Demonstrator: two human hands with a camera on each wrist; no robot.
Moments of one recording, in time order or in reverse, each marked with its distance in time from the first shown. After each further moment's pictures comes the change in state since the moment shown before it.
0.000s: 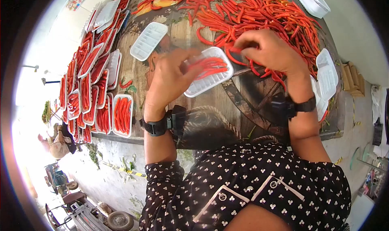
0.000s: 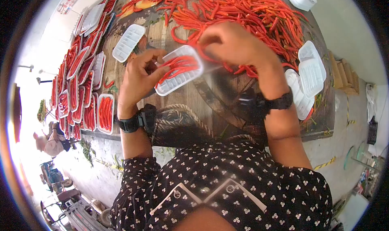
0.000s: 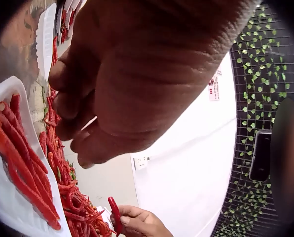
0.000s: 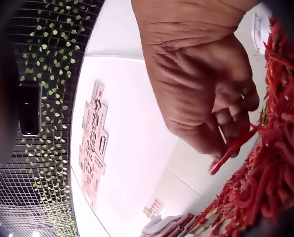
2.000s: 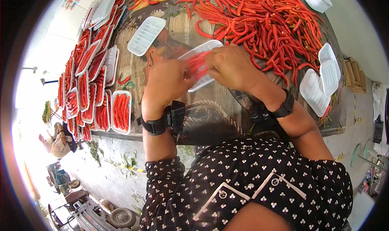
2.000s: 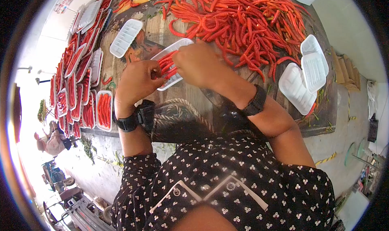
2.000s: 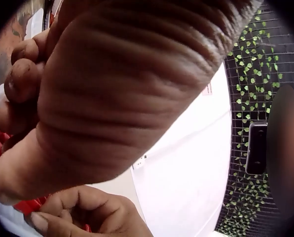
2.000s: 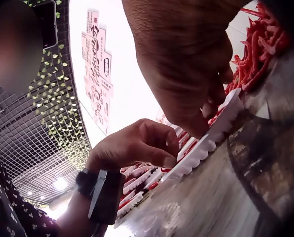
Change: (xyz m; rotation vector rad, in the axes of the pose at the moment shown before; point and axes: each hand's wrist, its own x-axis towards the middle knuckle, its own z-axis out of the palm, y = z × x) left_hand -0.009 -0.011 -0.005 0.438 -0.311 -0.043; right_hand 0.016 -0.001 0.101 -0.462 0.178 -0.242
